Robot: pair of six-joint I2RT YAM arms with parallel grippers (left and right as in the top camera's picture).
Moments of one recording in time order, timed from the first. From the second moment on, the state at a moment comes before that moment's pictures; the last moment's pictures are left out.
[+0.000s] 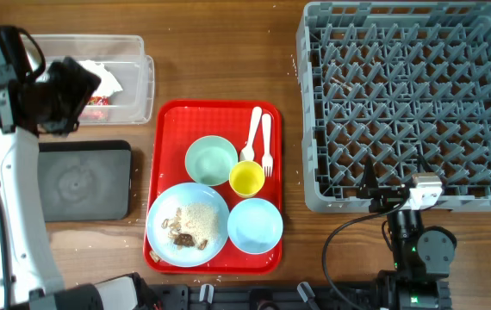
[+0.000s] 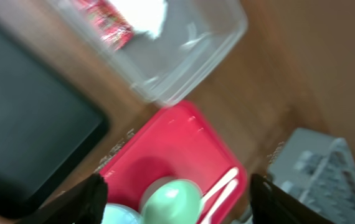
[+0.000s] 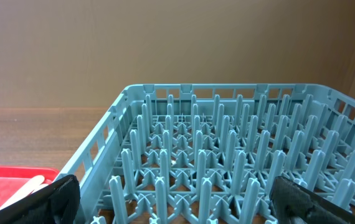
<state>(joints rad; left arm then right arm) 0.25 1.46 1.59 -1.17 0.22 -0.67 -0.07 0.01 0.01 0.00 -0.09 0.01</state>
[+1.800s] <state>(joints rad) 0.26 1.31 1.48 -1.56 -0.18 -1.08 -0.07 0.01 0.01 0.00 -0.09 0.01</state>
